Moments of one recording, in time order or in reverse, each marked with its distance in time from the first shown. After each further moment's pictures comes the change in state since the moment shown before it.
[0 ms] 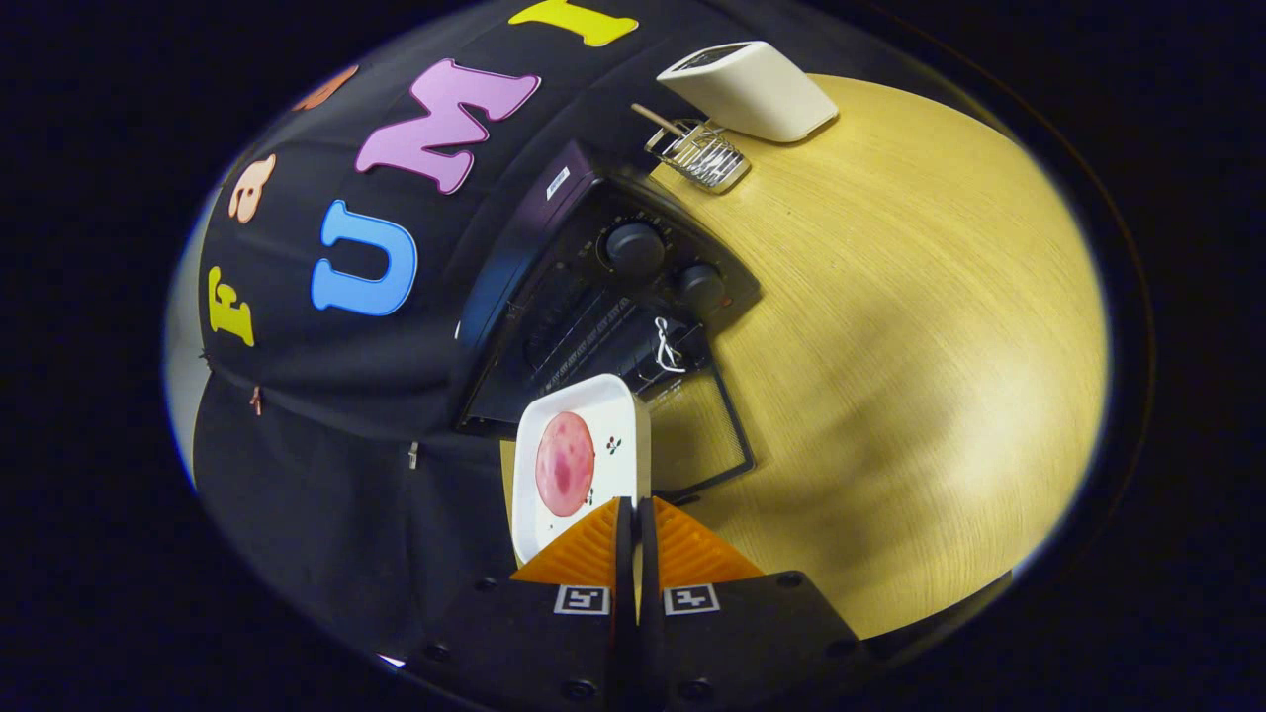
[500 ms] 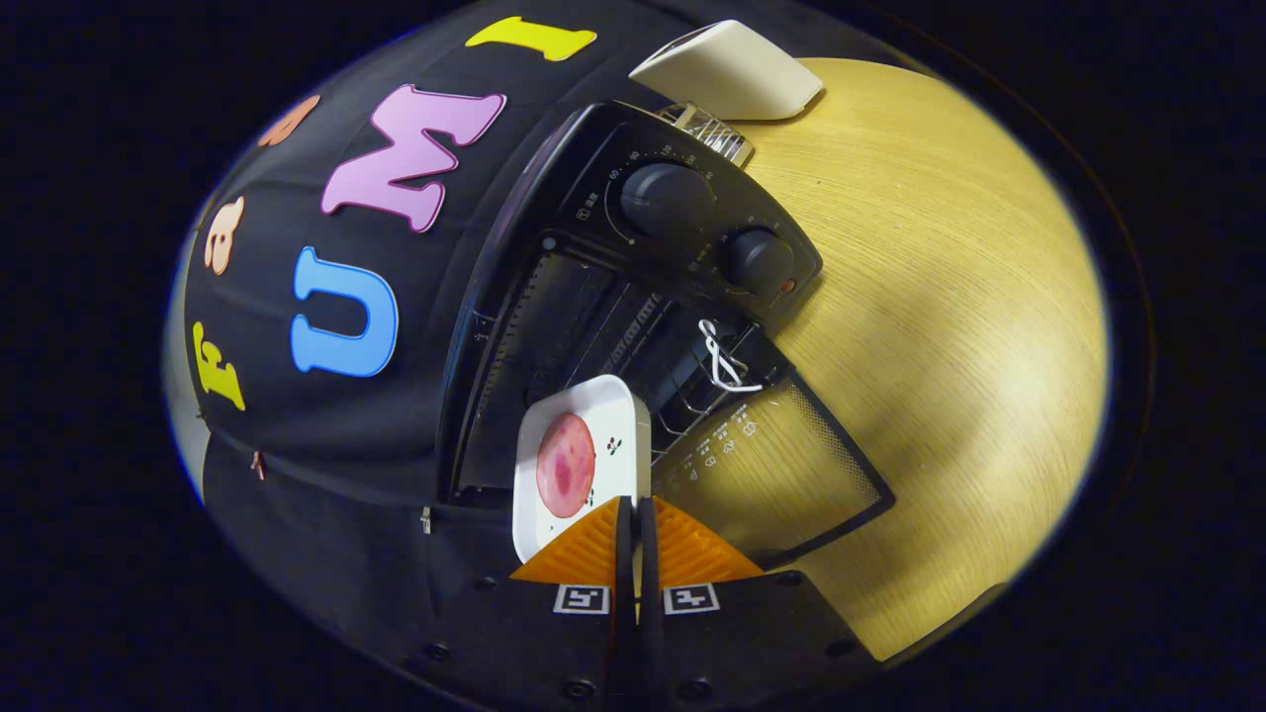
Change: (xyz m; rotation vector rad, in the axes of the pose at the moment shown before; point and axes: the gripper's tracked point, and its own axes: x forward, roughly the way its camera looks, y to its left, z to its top) arm 0.092 0.032 0.016 0.171 -0.166 0.012
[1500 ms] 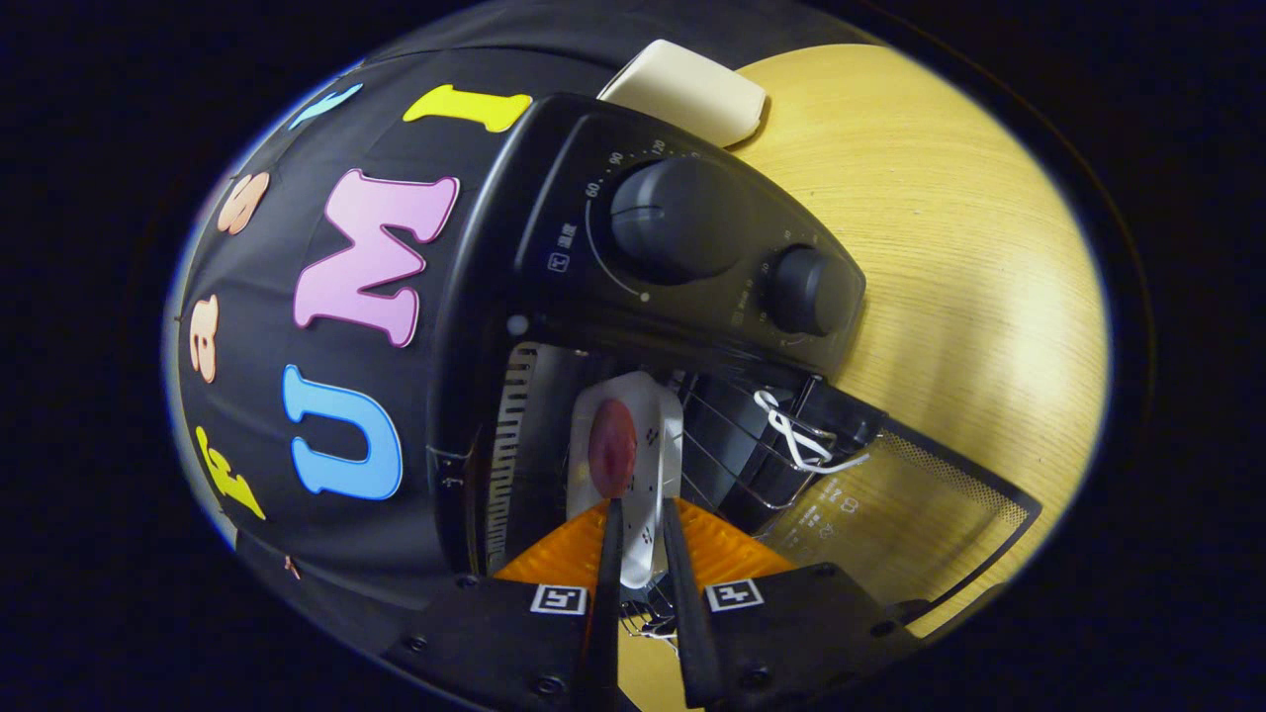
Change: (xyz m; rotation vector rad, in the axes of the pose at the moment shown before) arm 0.051 0.027 0.044 0.178 -0.229 0.033
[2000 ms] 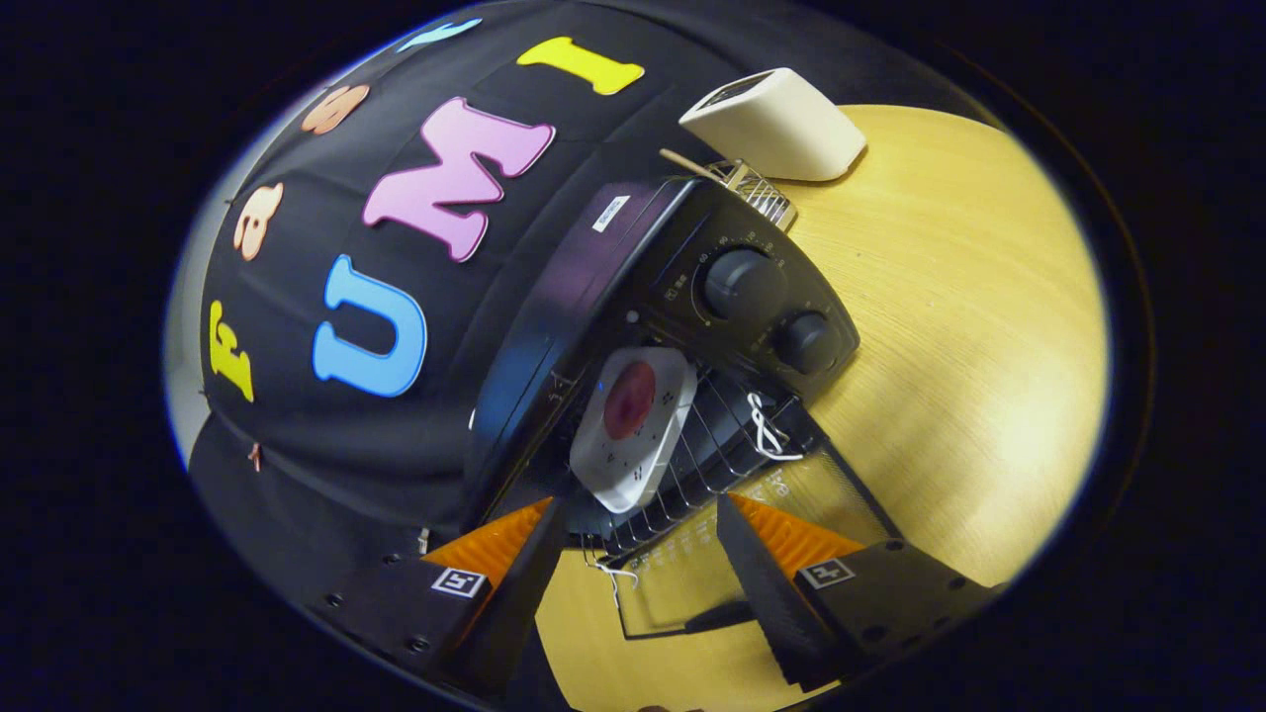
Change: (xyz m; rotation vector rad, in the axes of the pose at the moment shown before) arm -0.077 -0.003 -0.005 -0.328 0.150 0.040
